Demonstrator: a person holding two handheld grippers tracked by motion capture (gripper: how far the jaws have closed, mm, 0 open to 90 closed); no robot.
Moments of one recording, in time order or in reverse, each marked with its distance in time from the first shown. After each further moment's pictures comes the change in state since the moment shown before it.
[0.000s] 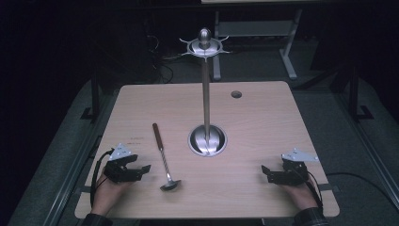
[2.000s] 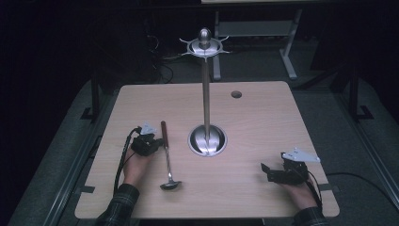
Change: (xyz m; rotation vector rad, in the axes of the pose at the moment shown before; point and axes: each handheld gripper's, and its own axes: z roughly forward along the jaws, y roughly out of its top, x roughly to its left) left arm 0.006 0.062 0.087 0.039 0.047 0.040; right arm 0.000 0.002 -0.001 -0.048 0.006 -0.005
